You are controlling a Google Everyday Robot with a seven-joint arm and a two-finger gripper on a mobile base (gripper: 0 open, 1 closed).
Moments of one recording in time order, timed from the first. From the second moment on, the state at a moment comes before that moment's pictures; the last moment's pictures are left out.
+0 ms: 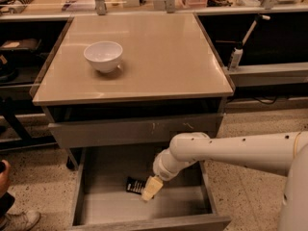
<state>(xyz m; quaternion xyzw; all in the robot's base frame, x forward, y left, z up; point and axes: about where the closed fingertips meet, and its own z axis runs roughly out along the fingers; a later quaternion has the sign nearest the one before) 0.491 0.011 0.481 -0.56 0.78 0.20 0.17</state>
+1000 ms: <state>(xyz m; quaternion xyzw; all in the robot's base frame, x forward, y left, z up) 0.500 0.035 0.434 -0.55 0.78 0.24 0.18</state>
